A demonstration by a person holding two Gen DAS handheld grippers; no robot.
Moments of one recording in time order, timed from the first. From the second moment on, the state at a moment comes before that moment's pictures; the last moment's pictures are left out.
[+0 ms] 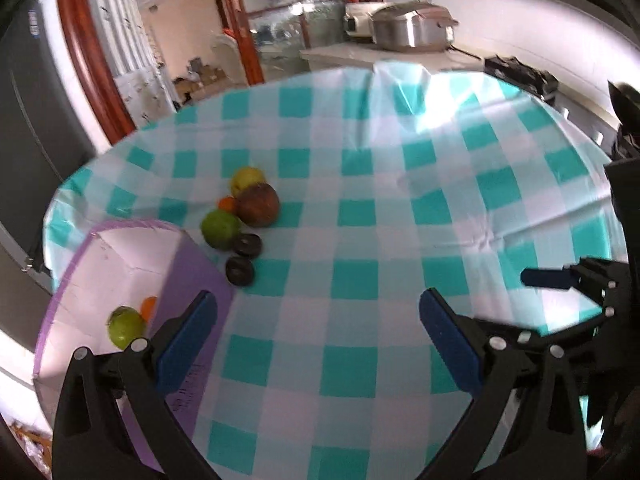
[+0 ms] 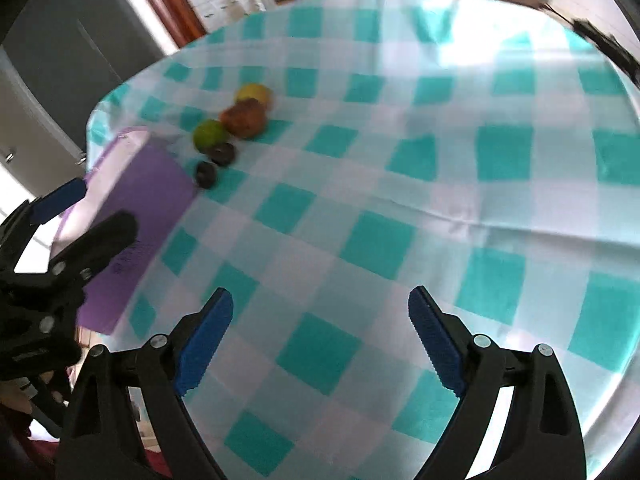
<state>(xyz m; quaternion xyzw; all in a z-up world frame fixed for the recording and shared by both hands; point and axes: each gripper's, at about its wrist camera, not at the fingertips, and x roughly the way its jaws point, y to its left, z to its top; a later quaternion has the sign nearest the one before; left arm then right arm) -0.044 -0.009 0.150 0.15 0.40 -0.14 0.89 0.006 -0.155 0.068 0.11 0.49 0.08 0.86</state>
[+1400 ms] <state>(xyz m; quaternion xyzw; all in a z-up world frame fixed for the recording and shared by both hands) 0.045 0.045 0.005 0.15 0.47 -0.25 0.83 0.304 0.009 0.008 0.00 0.54 0.18 0.82</state>
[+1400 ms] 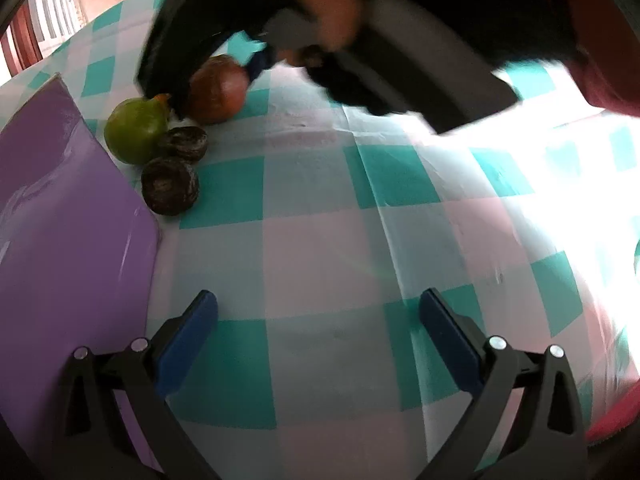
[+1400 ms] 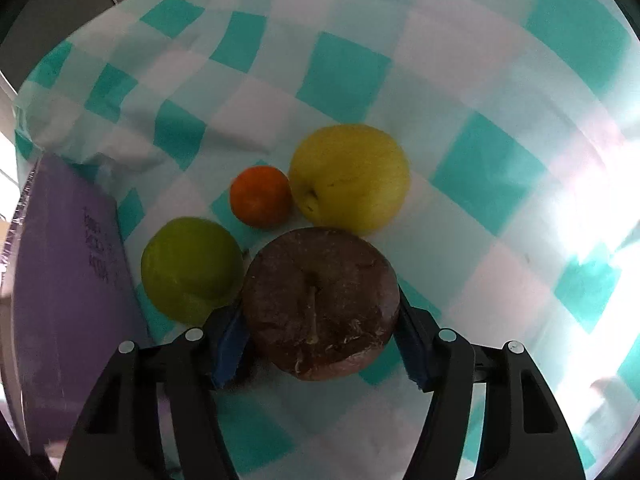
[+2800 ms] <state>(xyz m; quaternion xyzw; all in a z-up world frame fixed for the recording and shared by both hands) 0.357 0.026 0.011 0.10 0.58 -0.10 0.80 0.086 -0.180 0.037 0.19 0.49 0.02 0.85</state>
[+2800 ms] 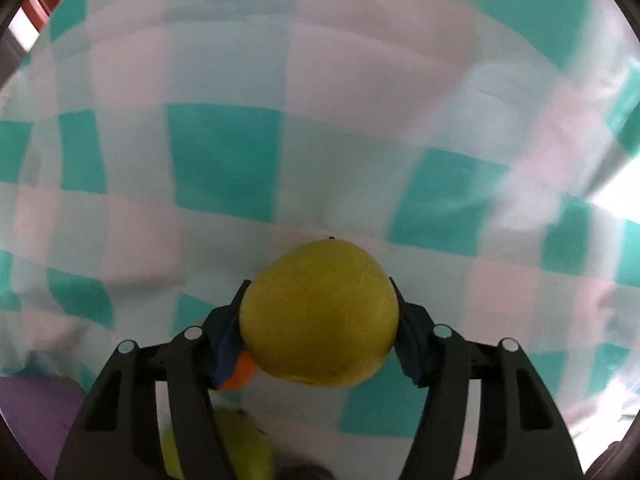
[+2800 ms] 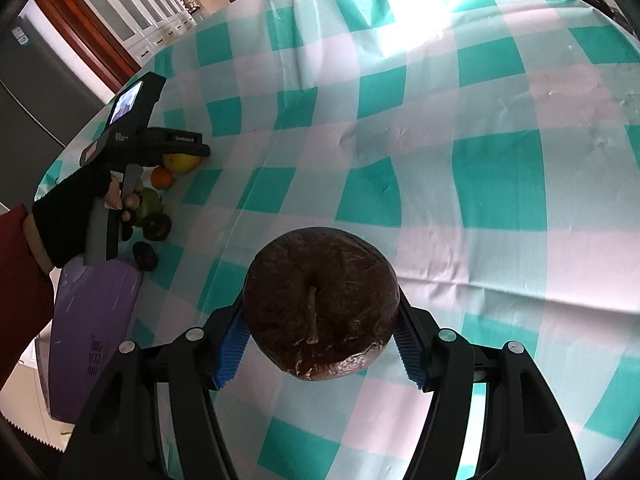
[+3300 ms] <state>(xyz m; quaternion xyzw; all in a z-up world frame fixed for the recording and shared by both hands) 0.144 0.018 0.019 0.04 0.55 -0.23 0.80 0.041 -0.166 0.017 0.14 0.53 0.00 0.83</state>
